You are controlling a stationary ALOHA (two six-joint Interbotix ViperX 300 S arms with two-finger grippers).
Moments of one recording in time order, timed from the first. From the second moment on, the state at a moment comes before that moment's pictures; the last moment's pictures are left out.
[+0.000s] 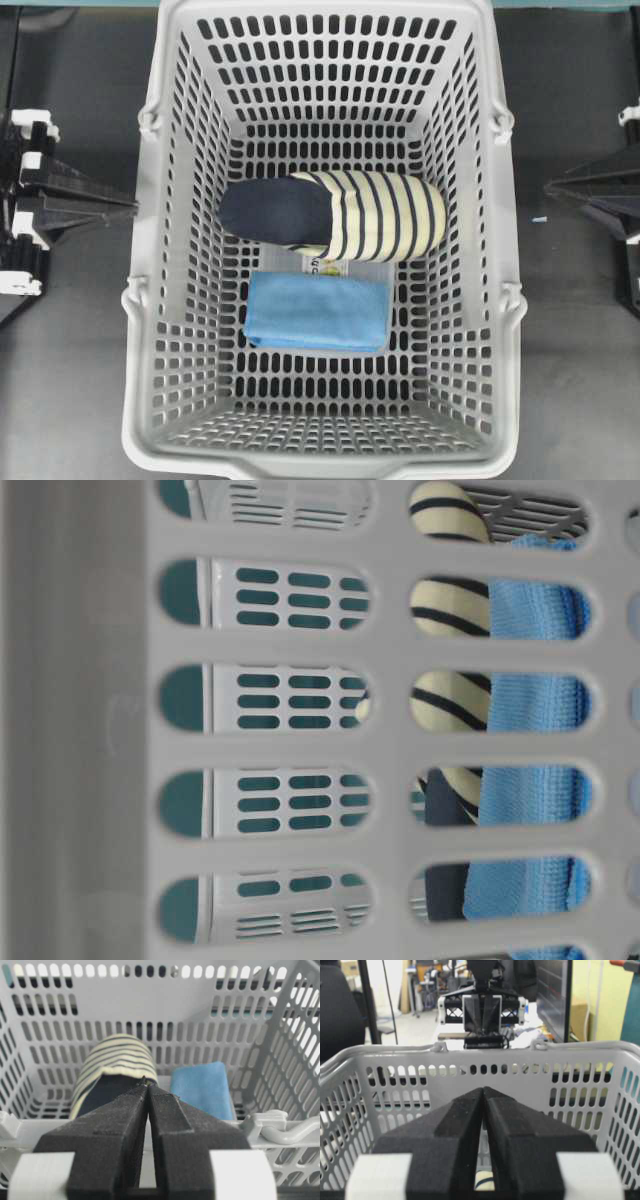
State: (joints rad) left arm 0.00 -0.96 1.17 0.00 -0.29 0.00; right arm 0.00 -0.97 1.17 0.00 -0.29 0.00
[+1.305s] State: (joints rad) left arm -0.08 -0.23 0.26 0.04 0.71 -0.06; right arm -0.01 -0.97 1.10 0.01 -0.19 0.10
